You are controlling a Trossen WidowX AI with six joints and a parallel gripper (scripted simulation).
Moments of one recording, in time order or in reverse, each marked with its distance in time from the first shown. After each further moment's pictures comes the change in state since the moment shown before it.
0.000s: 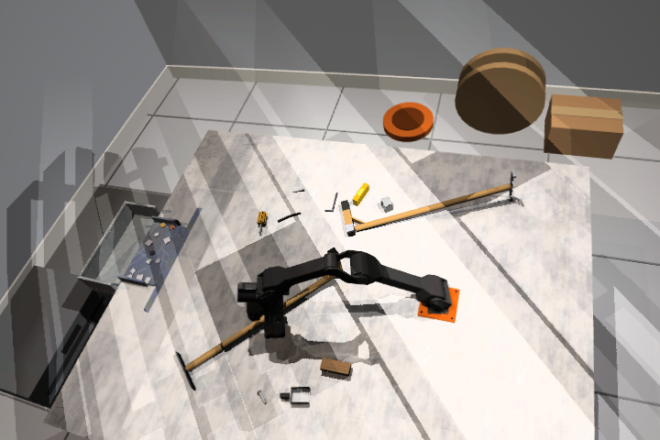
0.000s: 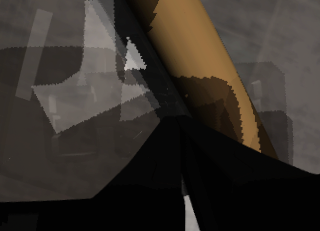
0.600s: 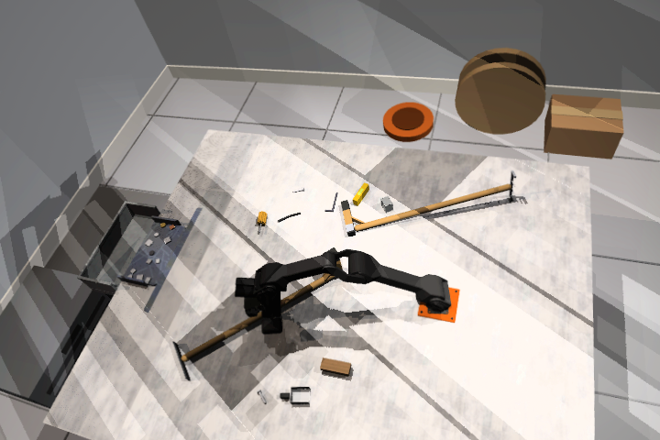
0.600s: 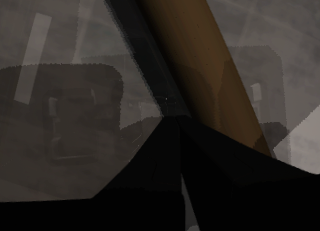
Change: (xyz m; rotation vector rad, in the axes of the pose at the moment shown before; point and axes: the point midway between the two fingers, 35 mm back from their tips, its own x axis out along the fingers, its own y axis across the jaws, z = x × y) arm 0.002 -0.015 0.008 -0.001 -0.013 -0.003
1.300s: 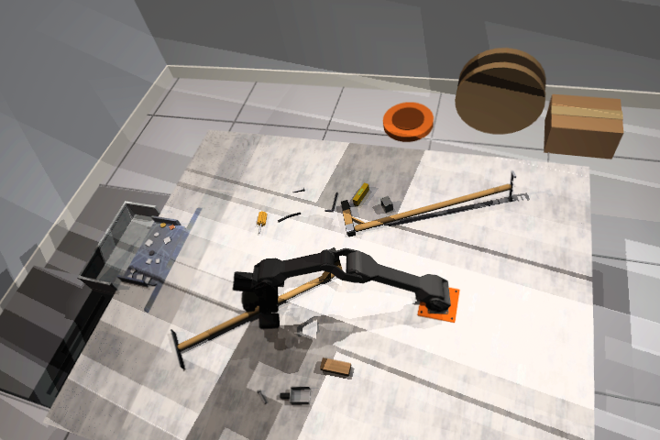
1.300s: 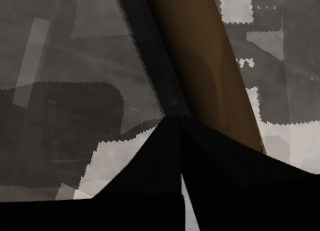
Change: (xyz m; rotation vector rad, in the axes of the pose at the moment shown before) arm 0.003 -0.019 0.008 -0.002 -0.014 -0.004
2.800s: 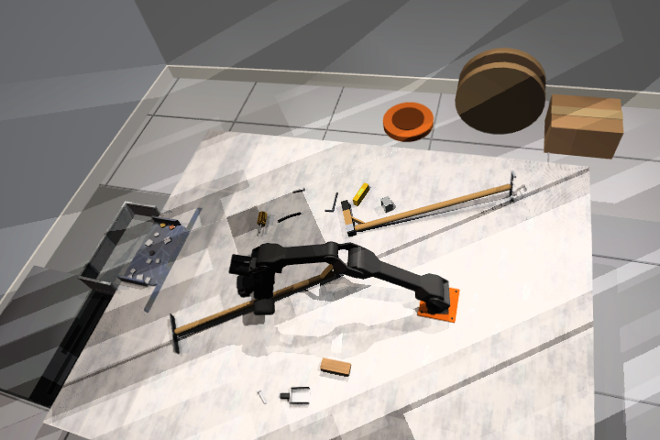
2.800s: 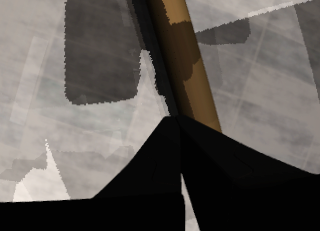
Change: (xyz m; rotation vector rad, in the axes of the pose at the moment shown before) arm -0.048 -0.025 0.018 -0.005 -0.069 -0.017
